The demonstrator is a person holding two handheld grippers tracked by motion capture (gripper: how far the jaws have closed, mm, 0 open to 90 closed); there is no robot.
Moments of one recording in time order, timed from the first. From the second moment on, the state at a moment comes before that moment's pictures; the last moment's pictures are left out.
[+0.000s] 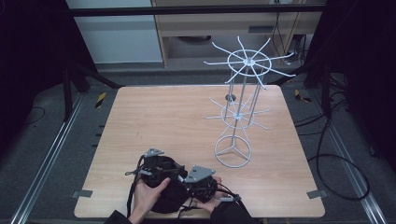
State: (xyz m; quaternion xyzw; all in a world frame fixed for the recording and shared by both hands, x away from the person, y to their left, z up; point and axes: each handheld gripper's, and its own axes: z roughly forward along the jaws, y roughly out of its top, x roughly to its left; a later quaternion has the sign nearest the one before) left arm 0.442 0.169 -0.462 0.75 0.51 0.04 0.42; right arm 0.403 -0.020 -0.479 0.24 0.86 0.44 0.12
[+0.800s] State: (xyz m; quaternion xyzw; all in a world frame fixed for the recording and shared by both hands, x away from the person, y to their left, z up) left arm 0.428 0.182 -0.429 0.75 0.47 0.05 0.47; right arm 0.406 -0.083 -0.444 0.28 0.79 0.53 0.10
